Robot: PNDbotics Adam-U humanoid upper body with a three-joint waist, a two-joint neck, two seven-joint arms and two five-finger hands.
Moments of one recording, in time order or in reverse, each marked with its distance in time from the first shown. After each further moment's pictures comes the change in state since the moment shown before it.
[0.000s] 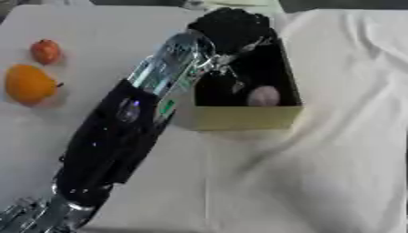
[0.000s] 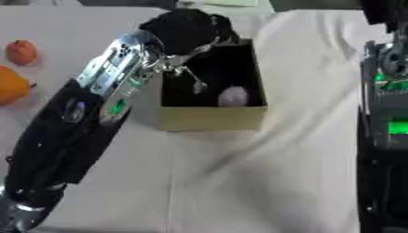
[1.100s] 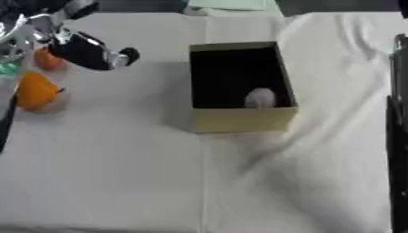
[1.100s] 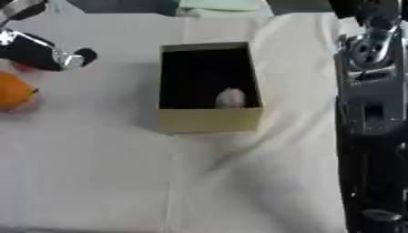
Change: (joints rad) left arm 0.209 0.443 0.148 -0.235 0.190 0.154 -0.089; right arm 0.018 -0.038 -0.018 0.000 0.023 0.009 -0.014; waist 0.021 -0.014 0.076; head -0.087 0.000
